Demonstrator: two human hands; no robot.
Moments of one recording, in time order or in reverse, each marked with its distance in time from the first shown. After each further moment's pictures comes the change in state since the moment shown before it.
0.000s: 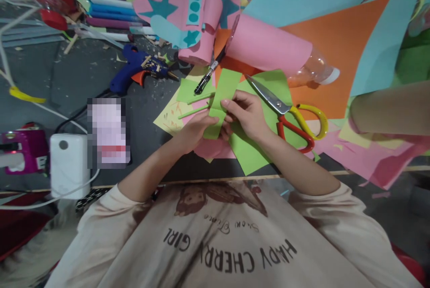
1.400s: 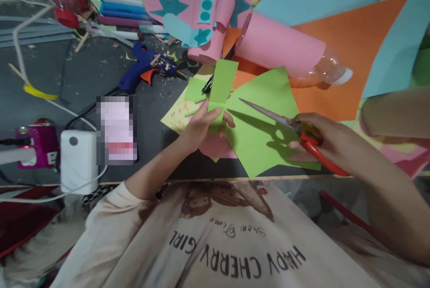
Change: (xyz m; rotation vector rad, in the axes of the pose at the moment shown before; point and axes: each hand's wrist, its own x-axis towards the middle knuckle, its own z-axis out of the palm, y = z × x) left_hand 0.000 -0.010 -0.004 -0.071 0.132 0.142; right_hand -0.087 -0.073 -0.091 -1.417 -0.091 0.326
